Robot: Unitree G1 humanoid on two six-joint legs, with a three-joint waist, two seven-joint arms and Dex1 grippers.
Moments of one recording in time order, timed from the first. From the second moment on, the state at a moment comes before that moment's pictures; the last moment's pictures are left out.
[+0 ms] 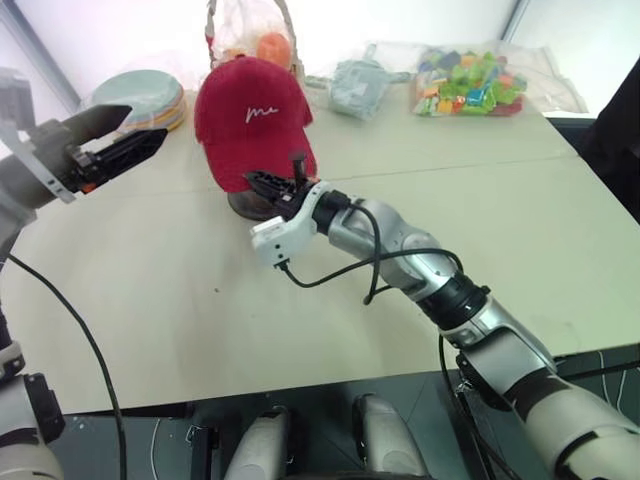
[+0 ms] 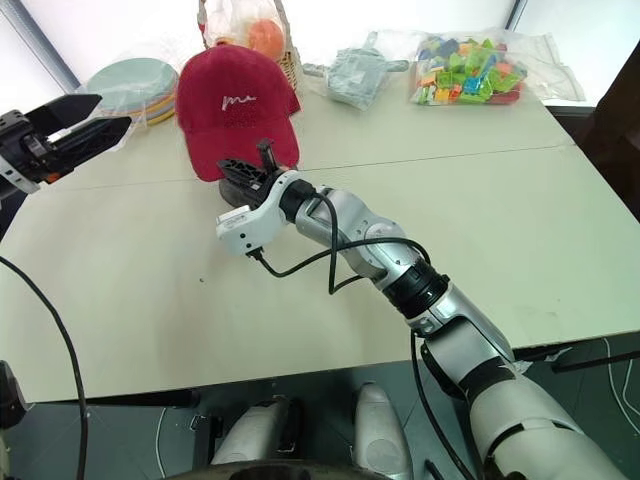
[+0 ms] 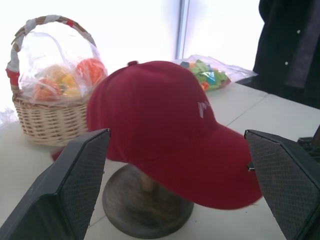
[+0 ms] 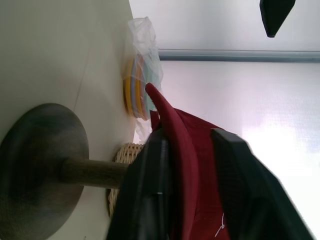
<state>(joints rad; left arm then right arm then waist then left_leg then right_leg) -0.59 0.90 0.46 0.04 -0.77 0.72 -0.88 -0.90 -0.28 0.57 0.13 -0.89 -0.23 0.34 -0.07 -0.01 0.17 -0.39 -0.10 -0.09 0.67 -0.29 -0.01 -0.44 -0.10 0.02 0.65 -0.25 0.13</state>
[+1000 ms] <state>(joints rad) -0.62 0.90 0.41 0.14 -0.73 0.68 -0.95 -0.90 -0.55 0.04 -0.22 -0.14 0.26 0.82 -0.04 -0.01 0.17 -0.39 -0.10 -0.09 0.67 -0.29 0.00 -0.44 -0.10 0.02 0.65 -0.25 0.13</state>
